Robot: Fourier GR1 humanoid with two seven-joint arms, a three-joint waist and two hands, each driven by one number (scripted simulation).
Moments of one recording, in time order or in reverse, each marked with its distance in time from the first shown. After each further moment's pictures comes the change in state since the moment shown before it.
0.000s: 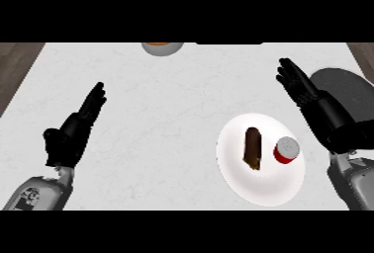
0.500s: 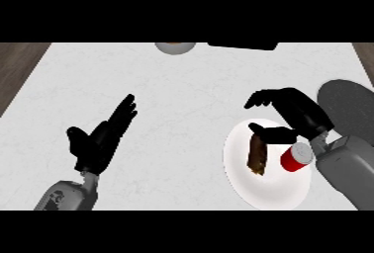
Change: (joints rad) left arm 0.012 -0.122 -0.059 0.022 0.127 -0.082 0.049; right arm -0.221 -0.180 0.338 0.176 0.565 0.045 0.114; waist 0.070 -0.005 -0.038
